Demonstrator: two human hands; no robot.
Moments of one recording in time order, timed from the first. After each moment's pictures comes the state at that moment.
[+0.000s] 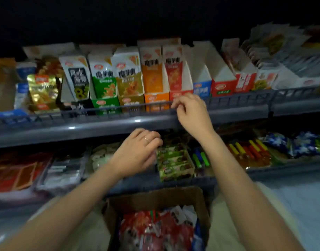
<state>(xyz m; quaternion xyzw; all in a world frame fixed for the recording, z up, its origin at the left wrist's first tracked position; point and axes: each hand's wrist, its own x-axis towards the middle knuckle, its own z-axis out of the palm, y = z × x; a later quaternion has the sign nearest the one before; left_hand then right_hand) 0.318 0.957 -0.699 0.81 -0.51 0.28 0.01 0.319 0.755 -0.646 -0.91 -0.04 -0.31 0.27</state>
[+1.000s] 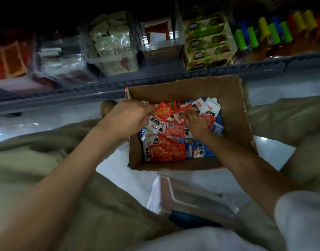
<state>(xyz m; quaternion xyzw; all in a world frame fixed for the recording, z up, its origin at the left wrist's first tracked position) 0.232 1.084 -0.847 0.90 -0.42 -0.12 0.06 0.187 0.840 -1.051 -0.95 -0.09 0.28 -0.07</state>
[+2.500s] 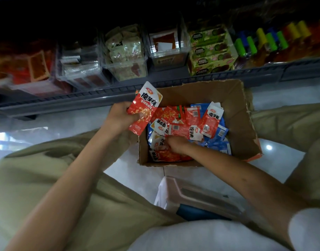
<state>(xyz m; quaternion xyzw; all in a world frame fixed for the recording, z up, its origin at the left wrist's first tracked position) 0.212 1.109 -0.830 0.88 0.07 -0.26 0.40 0.151 0.938 -1.020 -0.91 -0.11 0.37 0.15</state>
